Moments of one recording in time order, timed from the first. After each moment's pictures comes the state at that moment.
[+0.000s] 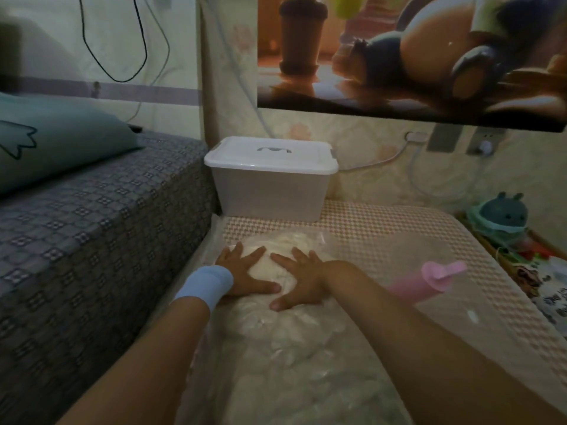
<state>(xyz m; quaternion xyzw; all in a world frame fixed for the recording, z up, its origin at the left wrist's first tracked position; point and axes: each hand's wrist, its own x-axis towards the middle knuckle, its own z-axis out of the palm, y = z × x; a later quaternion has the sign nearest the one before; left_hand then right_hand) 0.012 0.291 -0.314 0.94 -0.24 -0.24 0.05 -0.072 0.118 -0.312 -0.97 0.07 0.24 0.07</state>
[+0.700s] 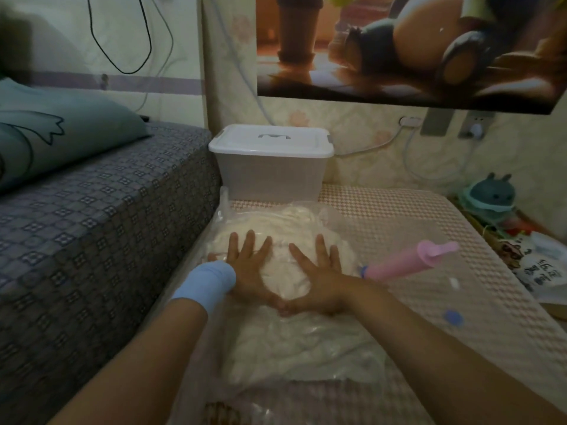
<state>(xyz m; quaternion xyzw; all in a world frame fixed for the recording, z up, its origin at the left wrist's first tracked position) -0.062 0.316 -0.314 0.93 -0.29 -0.20 -0.01 -0.180 0.143 -0.320 -0.96 0.12 0.15 0.22</state>
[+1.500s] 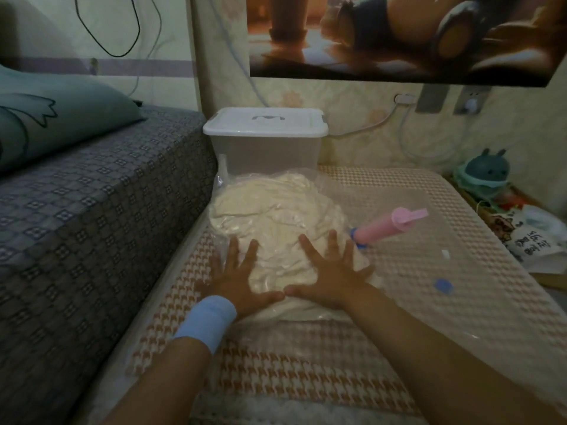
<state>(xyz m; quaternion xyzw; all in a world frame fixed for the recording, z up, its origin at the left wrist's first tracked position) -0.118 0.345 -0.372 0.96 -0.21 -0.15 0.12 -0.212 0.144 -0.365 -0.96 0.20 0.06 0.17</state>
